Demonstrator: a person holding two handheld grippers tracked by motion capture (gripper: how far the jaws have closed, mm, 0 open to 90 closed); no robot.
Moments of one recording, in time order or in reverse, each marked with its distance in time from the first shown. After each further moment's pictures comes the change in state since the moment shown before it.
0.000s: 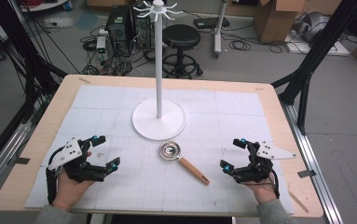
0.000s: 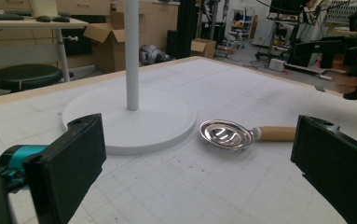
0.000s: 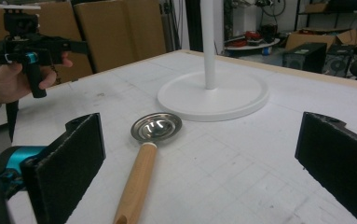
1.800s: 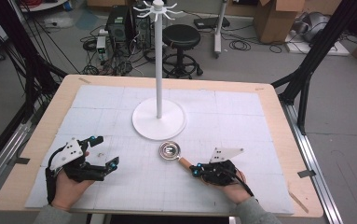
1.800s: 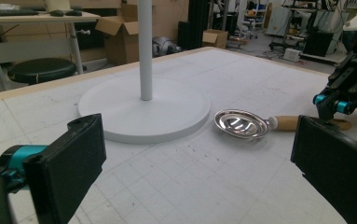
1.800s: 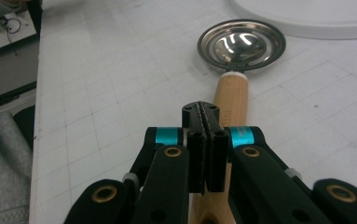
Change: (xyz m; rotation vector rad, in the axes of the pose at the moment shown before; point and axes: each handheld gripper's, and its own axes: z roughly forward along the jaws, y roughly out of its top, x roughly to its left) left arm 0.003 -0.003 -0.001 0.033 0.052 0.021; right arm 0.043 -0.022 0.079 0.417 0.169 -0.016
